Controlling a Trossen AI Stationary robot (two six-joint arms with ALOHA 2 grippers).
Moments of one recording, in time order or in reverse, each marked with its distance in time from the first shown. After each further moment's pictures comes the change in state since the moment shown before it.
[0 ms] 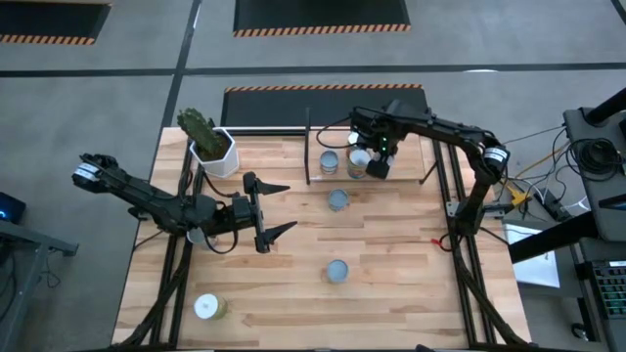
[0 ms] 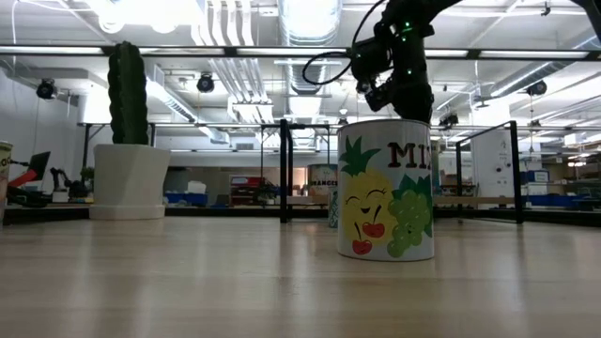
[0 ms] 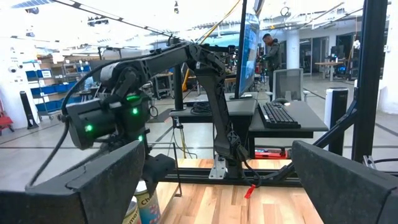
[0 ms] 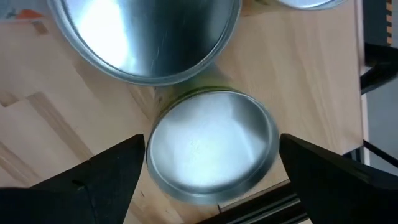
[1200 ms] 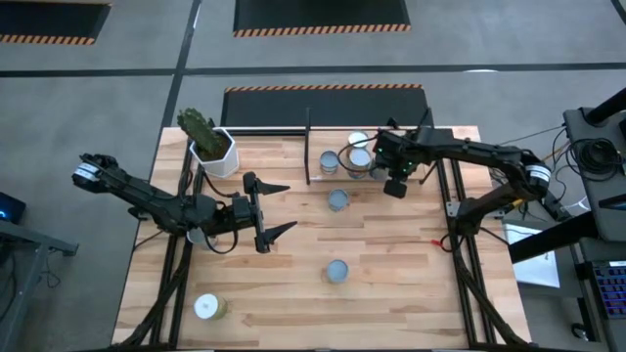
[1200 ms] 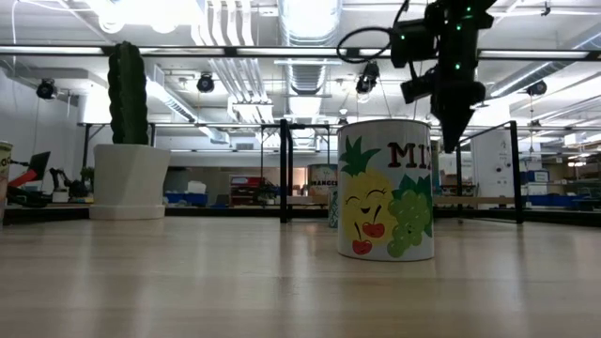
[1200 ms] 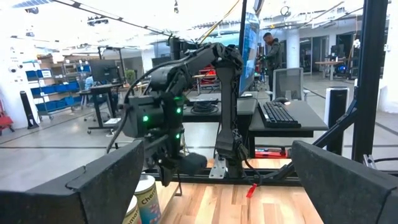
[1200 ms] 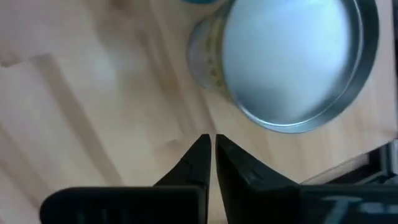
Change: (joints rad) left arm 0.000 0.000 0.000 -0.001 0.000 0.001; right arm 0.087 -0.345 -0.449 0.255 0.015 0.002
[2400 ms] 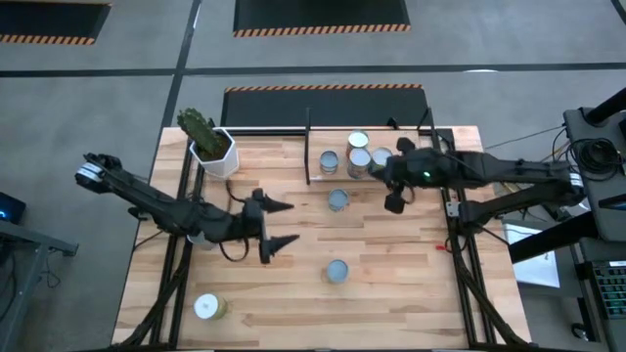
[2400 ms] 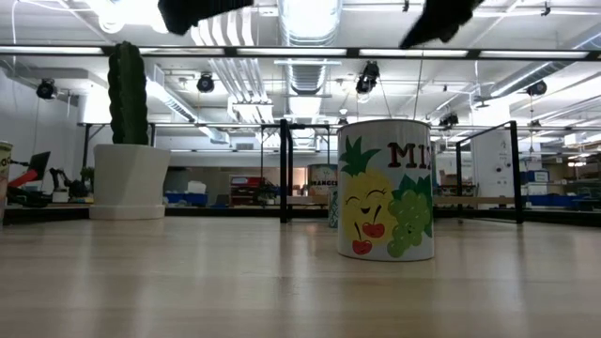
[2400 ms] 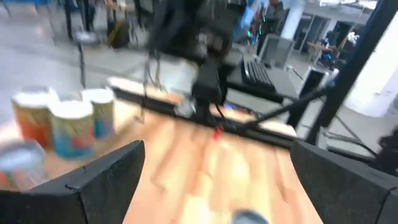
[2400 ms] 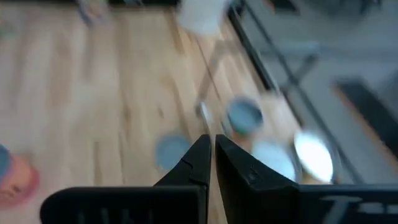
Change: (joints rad) left arm -0.048 0.054 0.000 -0.240 -0.001 -0.472; right arm 0.407 -0.372 -0.058 0.488 0.117 0.080
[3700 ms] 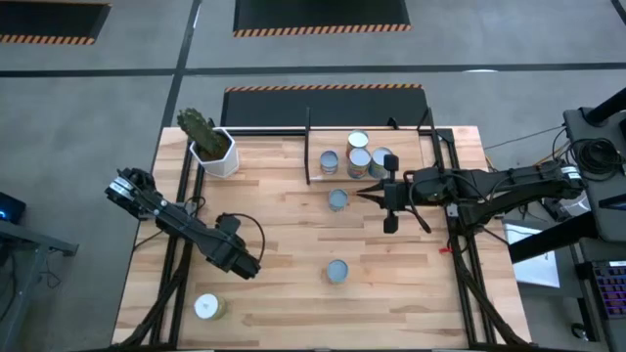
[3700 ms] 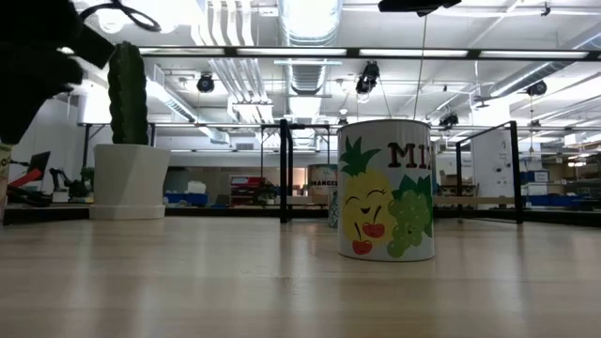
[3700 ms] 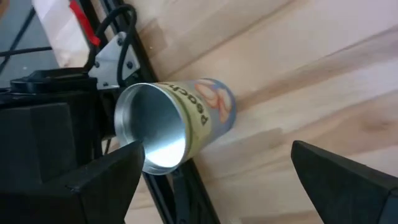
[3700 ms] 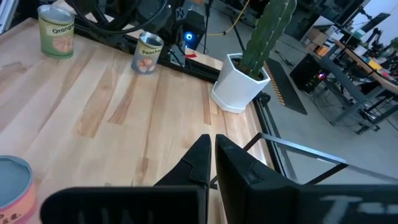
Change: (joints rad) left arm -0.131 0.400 0.397 -1.910 0.478 -1.317; right arm 0.160 -0.007 -0.156 0.415 -0.006 -0.293
